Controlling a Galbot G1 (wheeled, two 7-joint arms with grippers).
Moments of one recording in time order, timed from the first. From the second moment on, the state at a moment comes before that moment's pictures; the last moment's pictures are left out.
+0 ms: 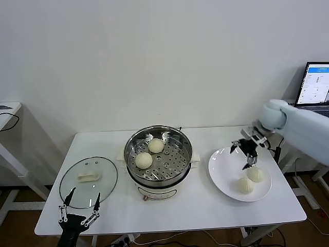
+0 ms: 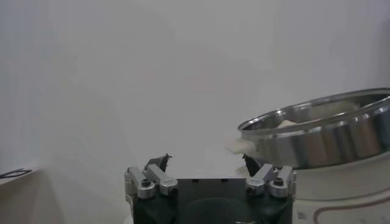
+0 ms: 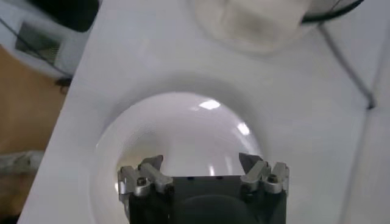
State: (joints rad) left arm 1.85 -1.39 -0.72 -2.04 0.02 -0.40 0.07; right arm 0.34 0.67 -1.18 1.18 0.07 0.11 -1.20
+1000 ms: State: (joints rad) left arm 1.85 -1.40 -0.73 -2.02 0.03 -0.40 0.07; right arm 0.11 0.65 -1.08 1.15 -0.08 0.11 -1.15
